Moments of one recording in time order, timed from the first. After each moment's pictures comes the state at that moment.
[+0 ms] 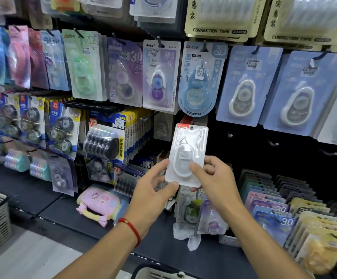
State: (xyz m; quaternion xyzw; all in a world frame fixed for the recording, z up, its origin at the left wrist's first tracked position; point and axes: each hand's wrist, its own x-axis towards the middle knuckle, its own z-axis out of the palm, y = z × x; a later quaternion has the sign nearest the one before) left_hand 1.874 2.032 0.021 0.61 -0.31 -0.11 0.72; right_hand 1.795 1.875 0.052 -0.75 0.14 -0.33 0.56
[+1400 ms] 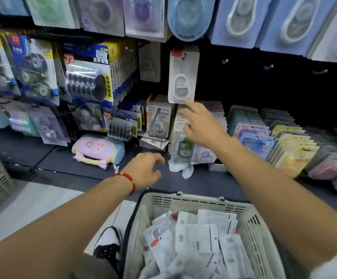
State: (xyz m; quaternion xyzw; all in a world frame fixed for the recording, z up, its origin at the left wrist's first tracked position) left_hand 1.882 2.071 -0.057 0.85 -0.45 -0.16 0.20; right_hand 1.811 1.849 0.001 -0.98 0.12 -0.15 -0.02
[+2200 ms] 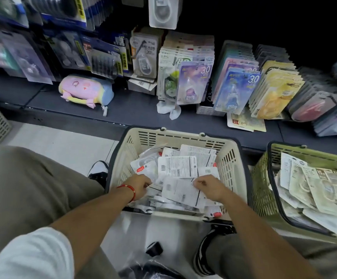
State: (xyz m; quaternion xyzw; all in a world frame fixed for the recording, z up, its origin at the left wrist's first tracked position) left_hand 1.735 2.133 -0.254 0.86 -0.37 -0.36 0.04; right_hand 1.540 1.915 -0.244 -0.82 0.33 0.17 0.43
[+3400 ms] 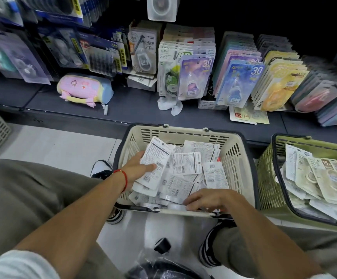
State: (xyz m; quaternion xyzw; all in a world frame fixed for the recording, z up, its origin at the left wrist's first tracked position) left_hand 1.762 2.132 -0.222 0.74 -0.10 -0.48 0.46; right_hand 1.542 1.945 -0.245 -0.72 0.28 0.42 0.49
